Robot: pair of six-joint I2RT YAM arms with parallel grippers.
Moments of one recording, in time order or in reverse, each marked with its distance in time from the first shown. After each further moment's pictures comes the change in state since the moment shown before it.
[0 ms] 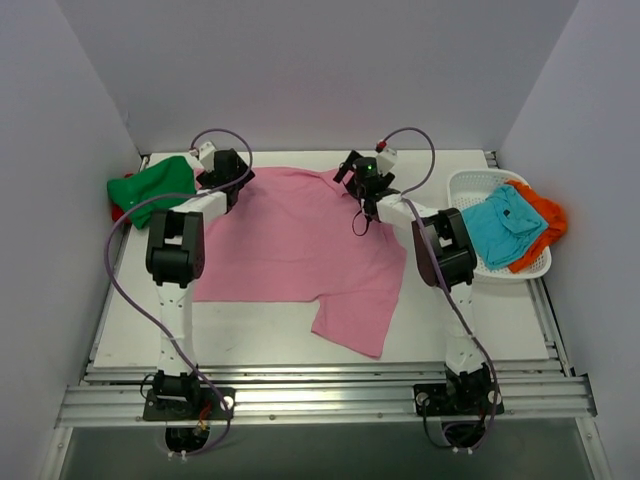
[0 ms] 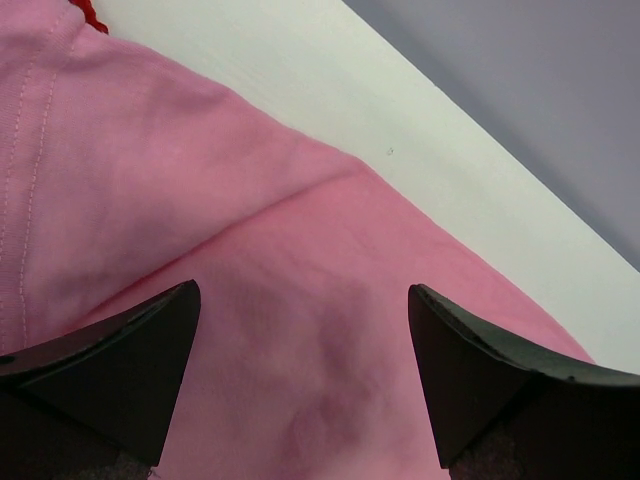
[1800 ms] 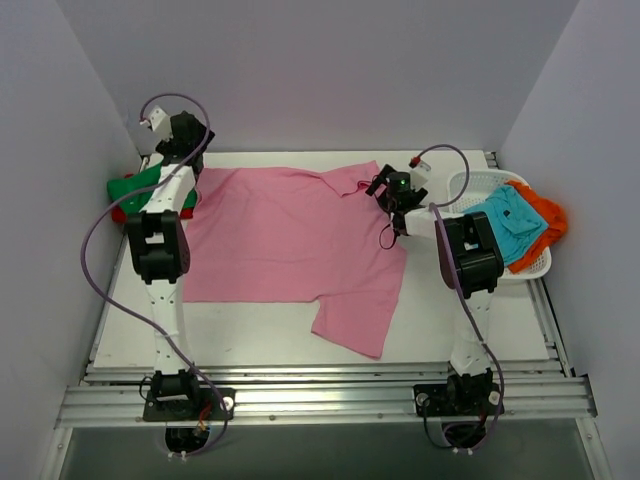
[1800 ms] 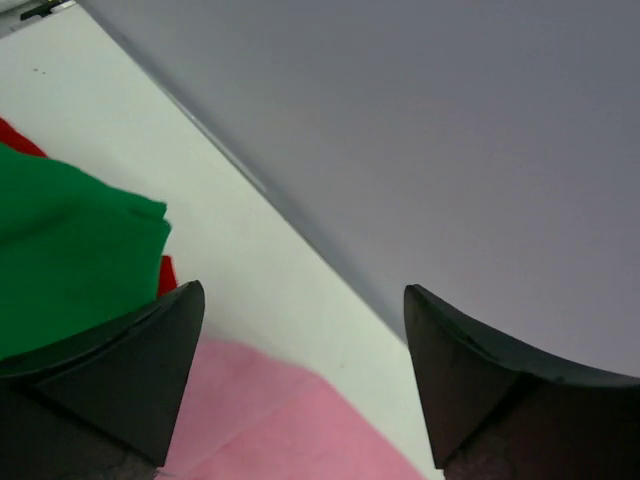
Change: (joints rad) left arm 0.148 0.021 0.332 -0.183 -0.016 -0.090; right arm -0.140 -0.145 -0.334 0.165 -0.008 -0.043
